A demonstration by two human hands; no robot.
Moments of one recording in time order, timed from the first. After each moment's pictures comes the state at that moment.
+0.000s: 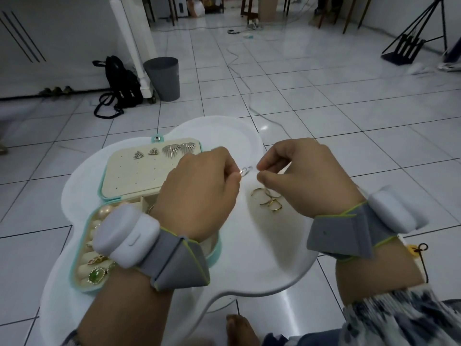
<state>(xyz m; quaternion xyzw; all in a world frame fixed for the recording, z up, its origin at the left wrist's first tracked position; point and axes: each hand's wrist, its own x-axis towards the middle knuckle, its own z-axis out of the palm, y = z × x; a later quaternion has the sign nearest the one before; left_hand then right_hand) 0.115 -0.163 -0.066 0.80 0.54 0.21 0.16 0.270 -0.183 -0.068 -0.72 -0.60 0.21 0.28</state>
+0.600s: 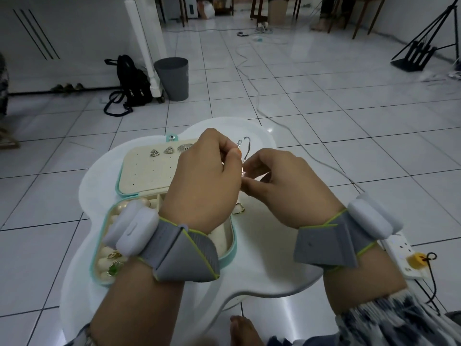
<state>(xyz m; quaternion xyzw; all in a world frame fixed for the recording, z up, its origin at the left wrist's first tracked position) 0.107 -0.159 -0.065 0.68 0.55 0.38 0.29 0.233 -0.175 -0.076 -0.67 -0.65 0.25 0.27</state>
